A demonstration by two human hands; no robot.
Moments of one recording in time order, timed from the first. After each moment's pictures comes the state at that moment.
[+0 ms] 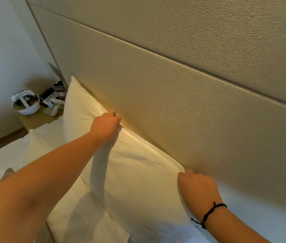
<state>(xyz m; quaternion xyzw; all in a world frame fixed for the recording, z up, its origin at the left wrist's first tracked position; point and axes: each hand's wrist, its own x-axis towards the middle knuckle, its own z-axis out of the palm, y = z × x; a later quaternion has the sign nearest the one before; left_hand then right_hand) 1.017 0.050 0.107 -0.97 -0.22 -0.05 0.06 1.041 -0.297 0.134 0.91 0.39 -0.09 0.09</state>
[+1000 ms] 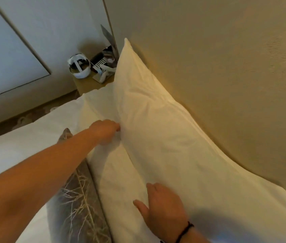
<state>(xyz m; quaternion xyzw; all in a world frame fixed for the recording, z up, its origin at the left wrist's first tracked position) 0.844 0.135 0.044 -0.89 -0.34 0.28 -0.06 0.896 -0.178 0.045 0.79 0.56 -0.24 -0.12</state>
